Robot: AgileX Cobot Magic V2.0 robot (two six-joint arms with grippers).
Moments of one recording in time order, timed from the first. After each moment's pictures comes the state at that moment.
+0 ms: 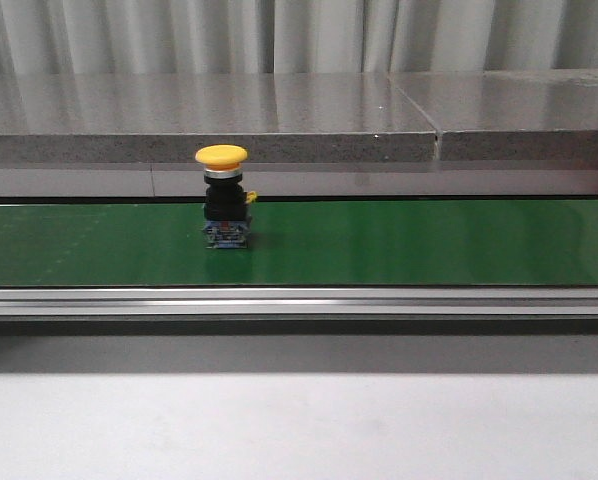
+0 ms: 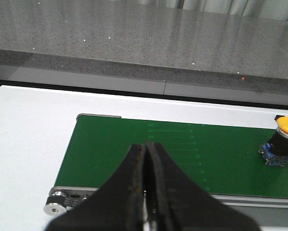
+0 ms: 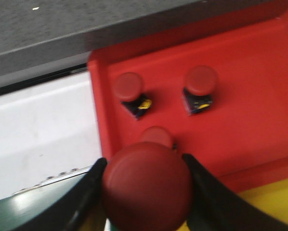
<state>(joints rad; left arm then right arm) -0.05 0.22 -0.41 -0.06 0.49 -0.08 -0.57 1.51 -1.23 0.46 0.62 -0.42</state>
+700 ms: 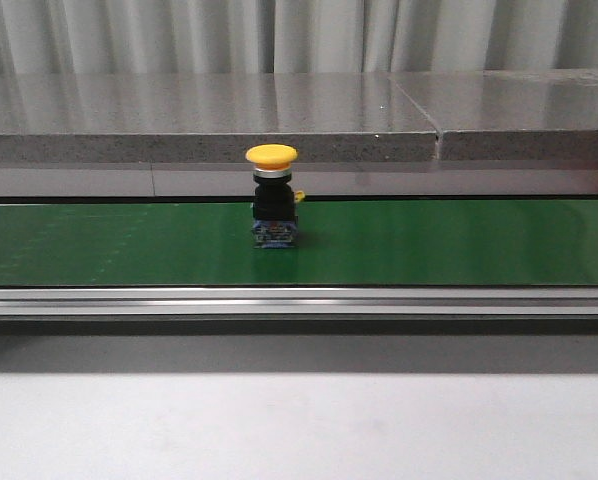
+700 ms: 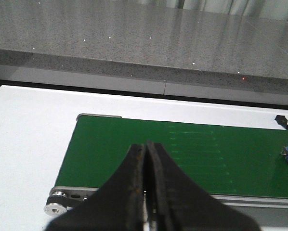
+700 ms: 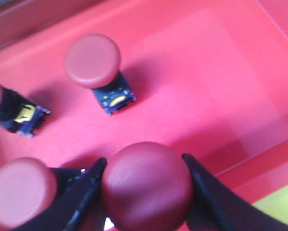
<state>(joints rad) -0.05 0.22 -0.41 -0.06 0.49 -0.08 -0.63 1.83 -1.23 0.46 0.36 -0.41</state>
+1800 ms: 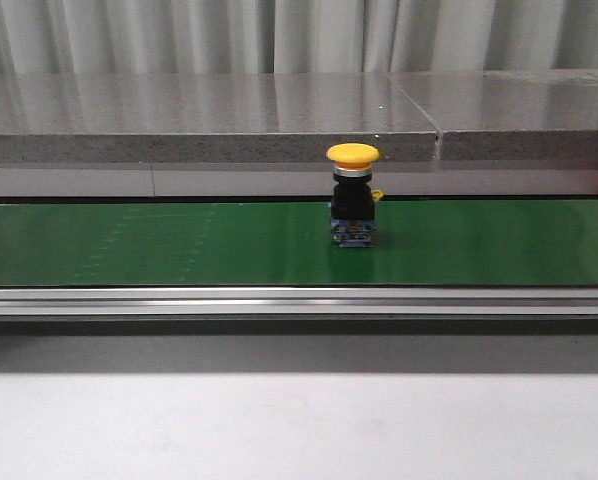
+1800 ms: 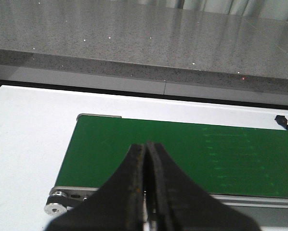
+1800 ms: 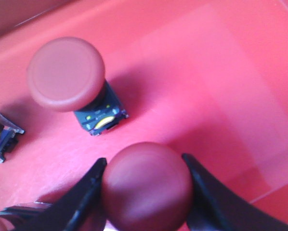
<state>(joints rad) -0.05 0.22 -0.41 -0.06 0.49 -0.08 -0.62 1.97 -1.30 0.47 0.31 -0.41</state>
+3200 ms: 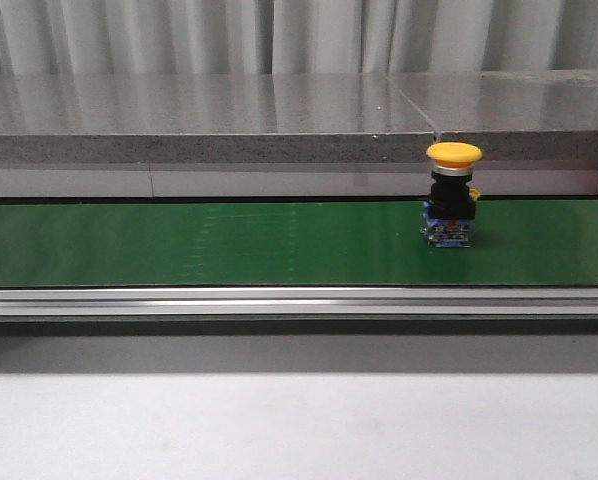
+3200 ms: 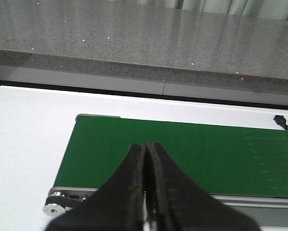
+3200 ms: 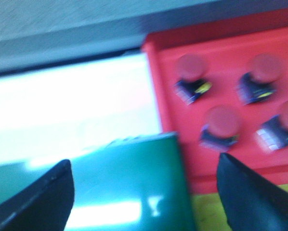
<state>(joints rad) -0.05 0.22 -0.41 -0.06 0.49 -0.08 -0.40 1.36 -1.07 0.48 0.60 -0.45</state>
